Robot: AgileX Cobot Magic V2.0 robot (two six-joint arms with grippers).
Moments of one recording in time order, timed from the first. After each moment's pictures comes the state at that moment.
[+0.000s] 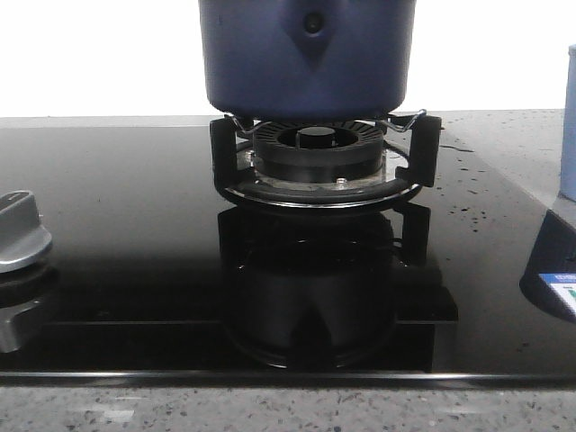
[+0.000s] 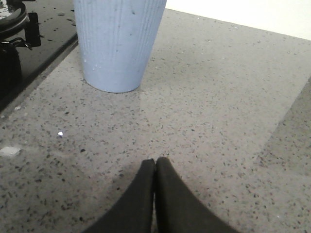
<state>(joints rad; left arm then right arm) -0.05 0.00 0.00 -0.16 0.34 0.33 0.08 -0.02 0.01 -0.35 0.35 0.14</state>
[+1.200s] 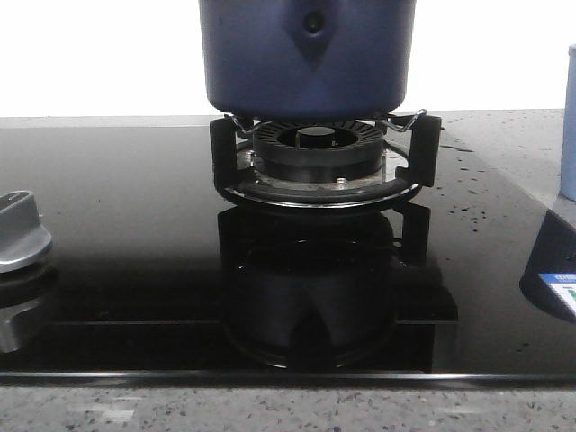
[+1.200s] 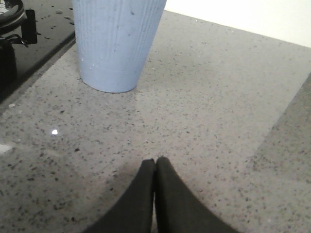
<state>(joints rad) -0.05 0.00 0.00 -0.16 0.34 0.33 0.08 -0.02 0.01 -0.40 0.35 0.14</state>
